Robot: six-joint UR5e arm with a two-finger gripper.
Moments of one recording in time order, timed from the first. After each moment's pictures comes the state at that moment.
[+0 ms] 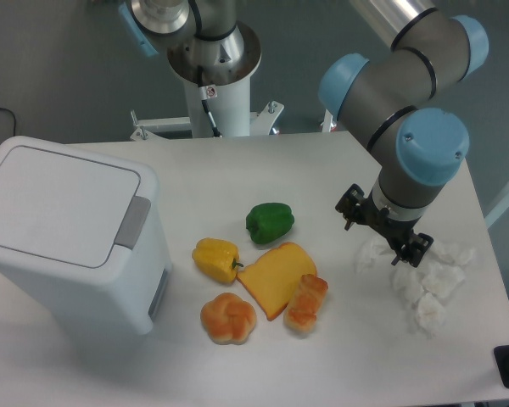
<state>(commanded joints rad) 2.62 -2.06 -1.26 -1.42 1.58 1.33</state>
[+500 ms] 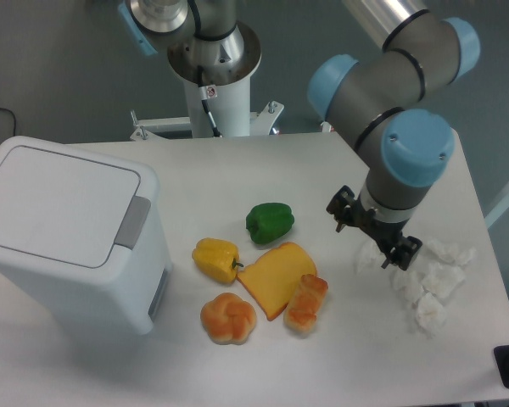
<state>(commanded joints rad) 2.58 -1.98 -1.48 -1.13 1.58 1.33</state>
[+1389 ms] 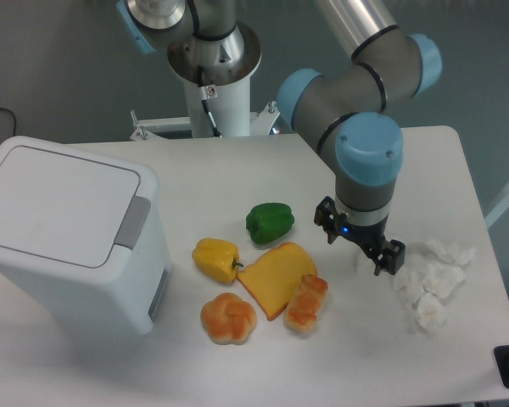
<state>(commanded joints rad) 2.55 -2.07 -1.27 -1.33 1.60 1.22</state>
